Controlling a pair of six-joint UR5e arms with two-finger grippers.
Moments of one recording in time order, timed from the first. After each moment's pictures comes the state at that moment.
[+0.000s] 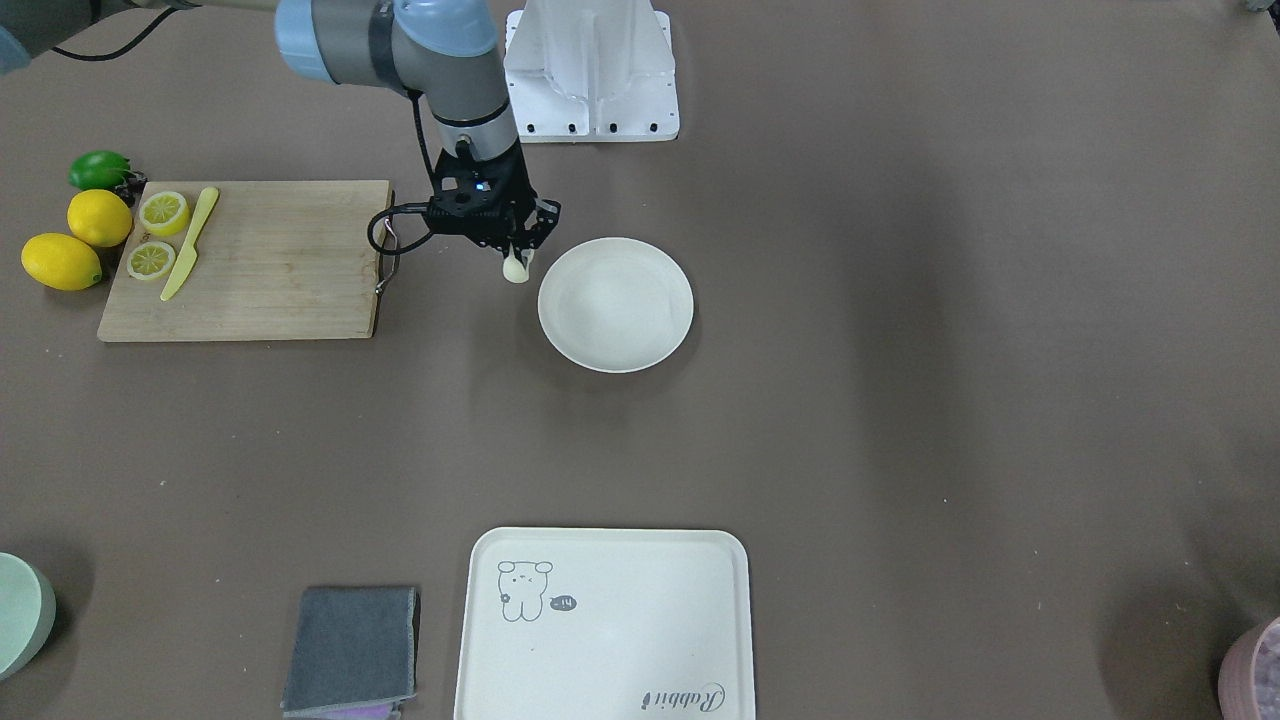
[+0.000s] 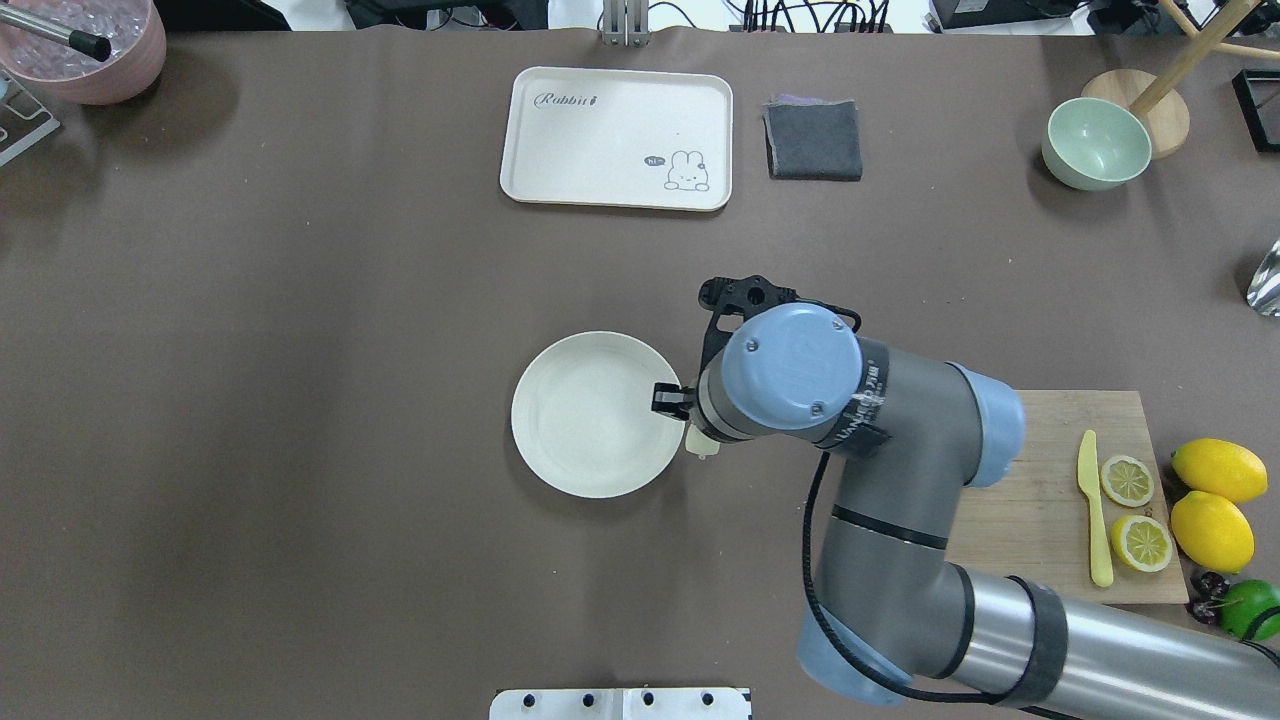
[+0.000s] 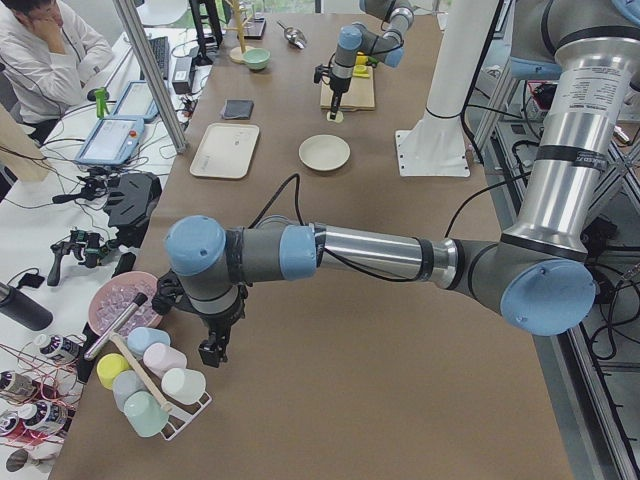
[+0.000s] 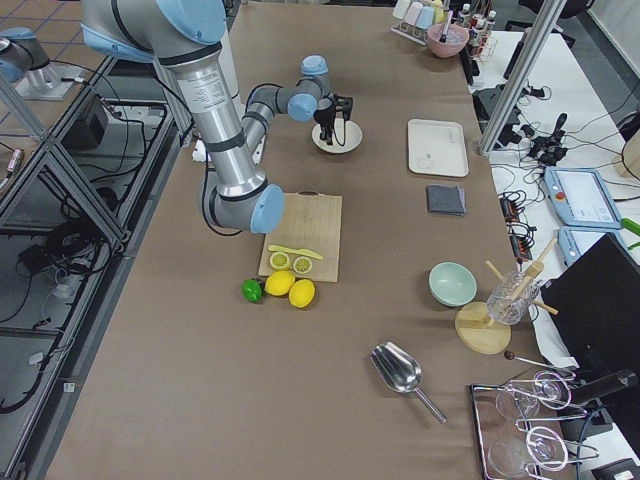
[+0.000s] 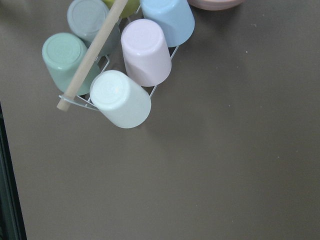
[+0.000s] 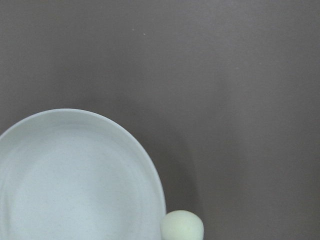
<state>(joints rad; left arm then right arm) -1.74 -1.75 -1.50 -1.36 -2.32 0.37 0.41 -0.96 1.80 -1.55 1.70 1.44</state>
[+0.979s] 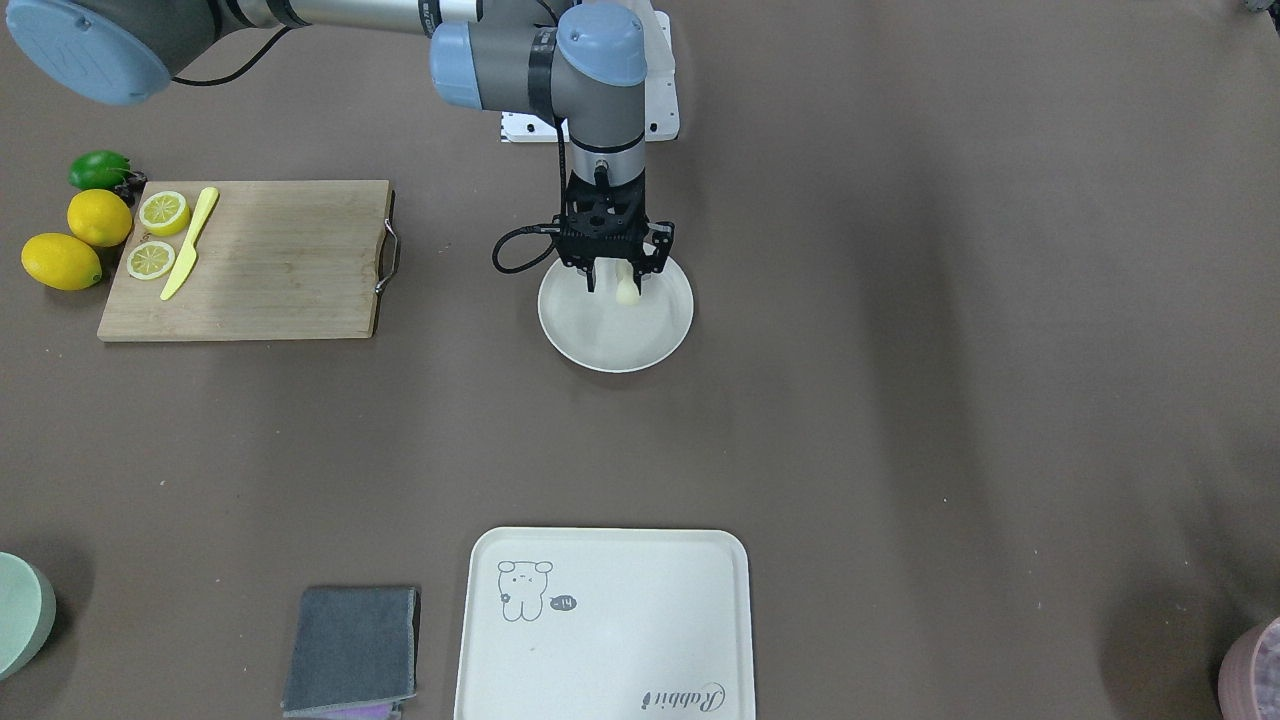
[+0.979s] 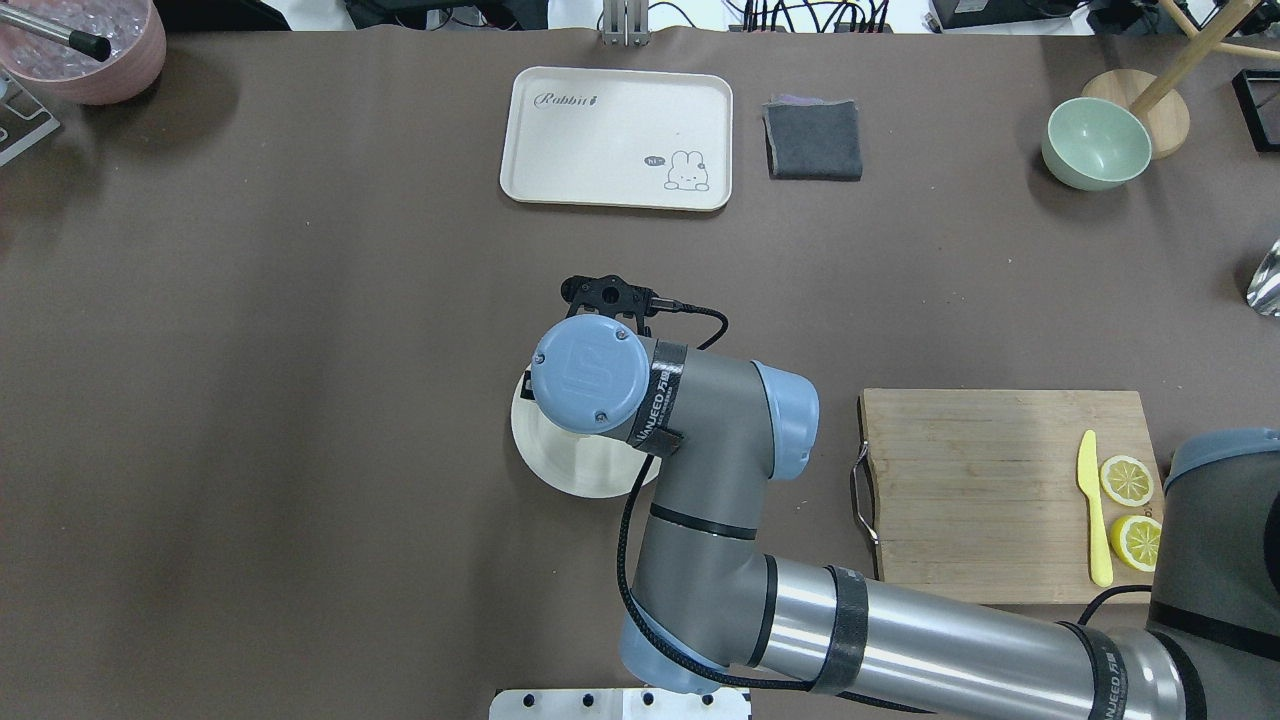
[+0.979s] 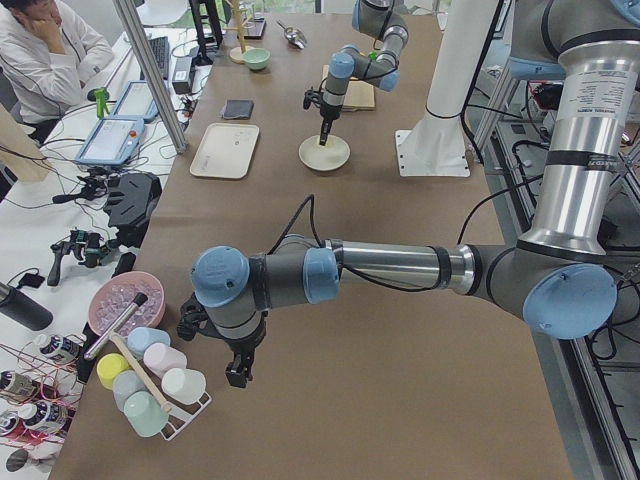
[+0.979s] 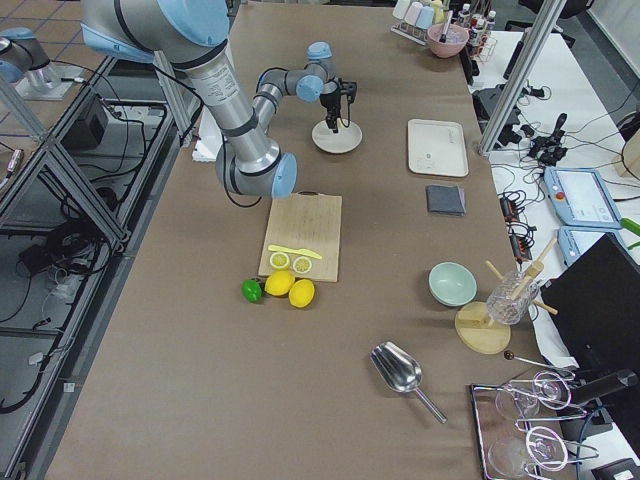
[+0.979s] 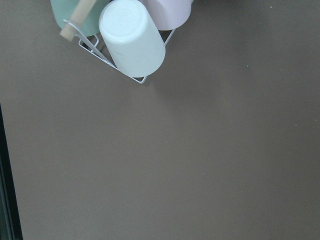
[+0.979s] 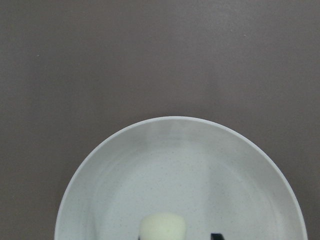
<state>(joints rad) -1.74 -1.70 -1.51 -1.37 -2.32 0.37 0.36 -0.73 1.55 -1.55 1.59 1.51</state>
